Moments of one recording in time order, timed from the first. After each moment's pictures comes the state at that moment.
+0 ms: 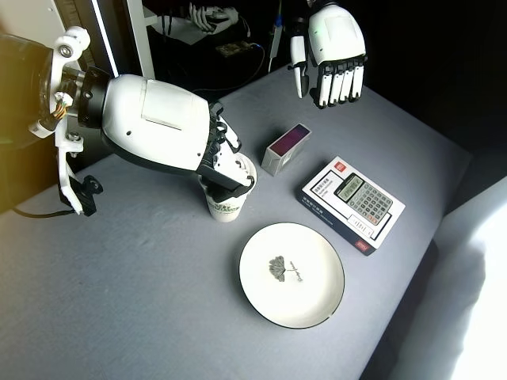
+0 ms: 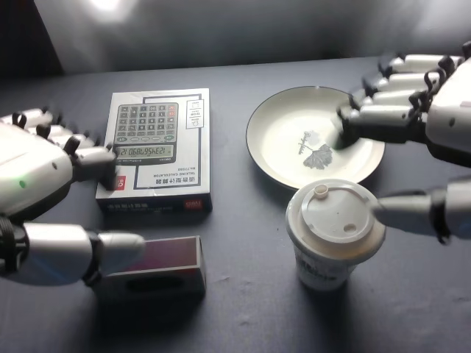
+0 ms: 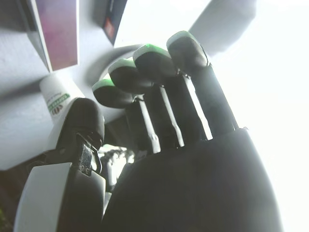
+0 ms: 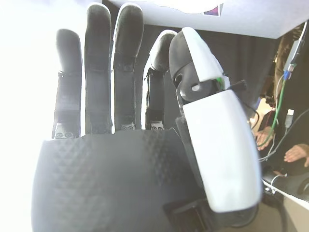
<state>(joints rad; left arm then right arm) 0.31 -0.47 0.50 -0.91 -0.38 1.93 -0.13 -0.61 0.67 -0.43 0.24 -0.63</state>
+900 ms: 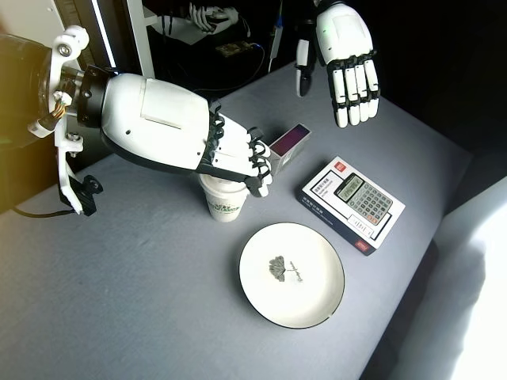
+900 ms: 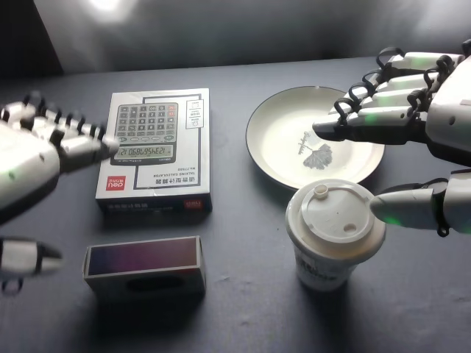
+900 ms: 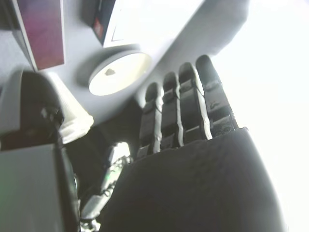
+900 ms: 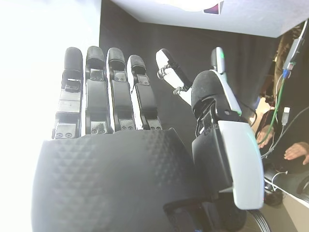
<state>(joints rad) 0.35 -0.47 0.48 -1.04 -0.45 1.97 -0.13 -0.61 0.67 -0.44 0.24 -0.63</state>
